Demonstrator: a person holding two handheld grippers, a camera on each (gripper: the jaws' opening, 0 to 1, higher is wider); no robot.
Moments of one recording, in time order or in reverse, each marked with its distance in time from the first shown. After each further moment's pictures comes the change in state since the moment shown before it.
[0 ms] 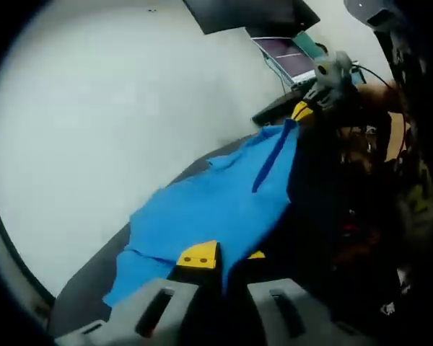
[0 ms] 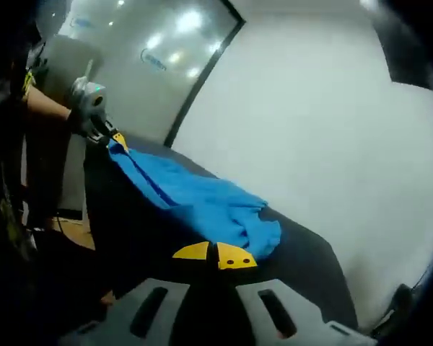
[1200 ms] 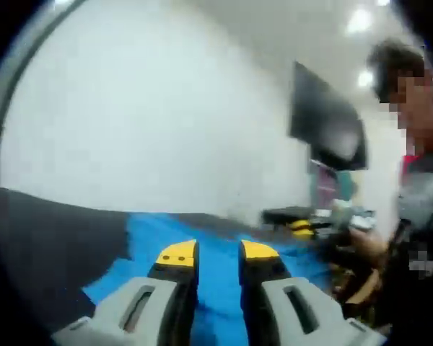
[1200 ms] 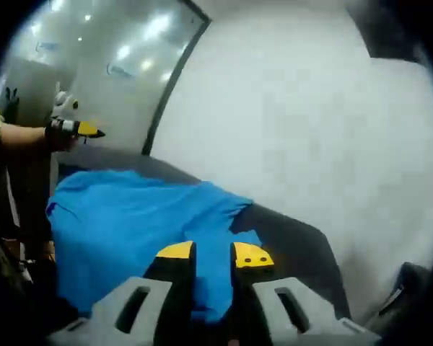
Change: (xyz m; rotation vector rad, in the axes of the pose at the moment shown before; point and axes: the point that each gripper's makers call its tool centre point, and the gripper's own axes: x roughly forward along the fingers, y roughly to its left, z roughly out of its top) left arm -0.030 0.132 0.005 -0.704 -0.255 0.156; right arm 0.062 -0.046 -0.009 0.060 0.181 -0.031
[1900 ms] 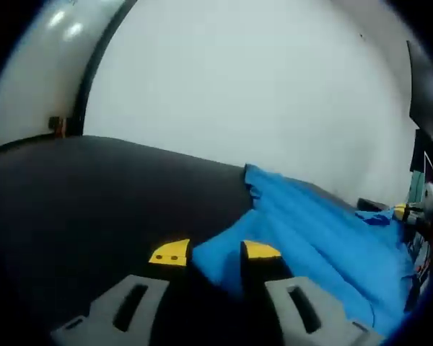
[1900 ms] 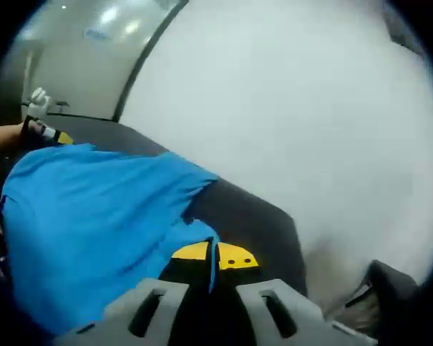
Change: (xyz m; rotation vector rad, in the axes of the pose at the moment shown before) left arm 0.008 0.103 -0.091 -0.127 0.214 0.399; right arm -0.024 -0.105 0.014 -0.028 0.123 -0.393
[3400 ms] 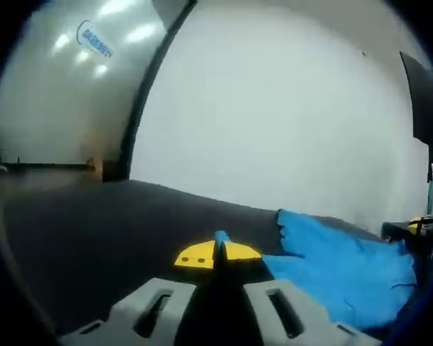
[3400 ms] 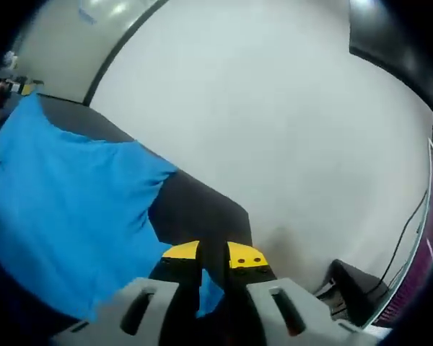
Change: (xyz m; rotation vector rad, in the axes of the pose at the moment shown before) left arm -0.114 0.053 0.037 -0.041 -0.188 0.173; right arm -0.015 -0.023 -0.014 -0.016 -0.029 -0.055
